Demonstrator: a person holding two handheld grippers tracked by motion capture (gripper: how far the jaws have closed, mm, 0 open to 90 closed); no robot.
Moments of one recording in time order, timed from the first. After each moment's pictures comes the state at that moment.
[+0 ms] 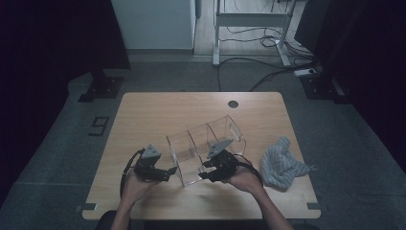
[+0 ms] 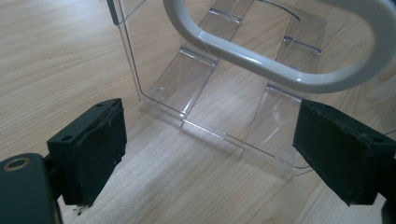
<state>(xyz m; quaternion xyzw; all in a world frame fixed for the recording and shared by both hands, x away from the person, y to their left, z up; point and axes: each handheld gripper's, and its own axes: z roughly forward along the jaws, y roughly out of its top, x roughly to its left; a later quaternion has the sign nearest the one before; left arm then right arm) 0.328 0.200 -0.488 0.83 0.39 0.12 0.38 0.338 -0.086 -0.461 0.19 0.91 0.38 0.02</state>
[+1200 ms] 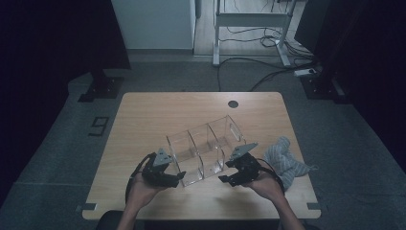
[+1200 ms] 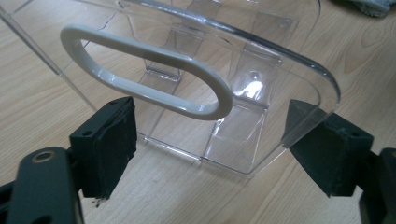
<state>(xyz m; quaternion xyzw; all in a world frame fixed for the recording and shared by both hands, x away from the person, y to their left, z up) 0.302 0.165 -0.464 0.85 0.34 0.16 0.36 0.325 -0.151 -0.463 0.25 0.90 0.37 0.04</state>
